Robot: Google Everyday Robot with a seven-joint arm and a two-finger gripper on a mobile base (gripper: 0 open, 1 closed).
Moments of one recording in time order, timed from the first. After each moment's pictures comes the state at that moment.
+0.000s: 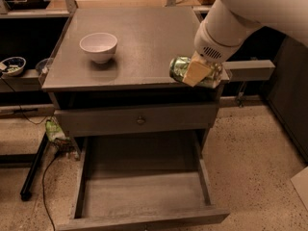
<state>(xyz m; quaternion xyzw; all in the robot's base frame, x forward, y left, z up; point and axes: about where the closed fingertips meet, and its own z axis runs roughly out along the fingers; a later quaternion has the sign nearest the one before) 0.574 -0.113 0.941 -0.53 0.80 -0.10 0.27</state>
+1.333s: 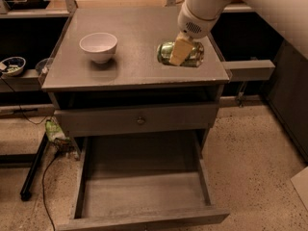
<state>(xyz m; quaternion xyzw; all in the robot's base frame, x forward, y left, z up) 0.658 -0.086 0.939 -0.56 0.79 -0.06 0.25</state>
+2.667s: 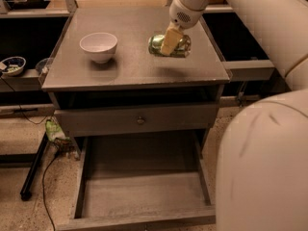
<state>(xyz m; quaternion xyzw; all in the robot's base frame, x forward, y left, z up) 0.727 -0.063 0.926 -0.58 0.78 -0.01 0.25</state>
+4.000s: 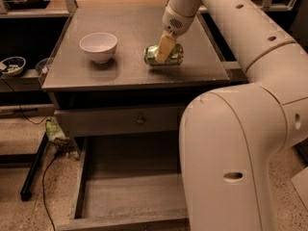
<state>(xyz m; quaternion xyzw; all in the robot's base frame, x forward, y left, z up) 0.746 -0.048 0.881 -0.60 0.78 0.04 0.19</state>
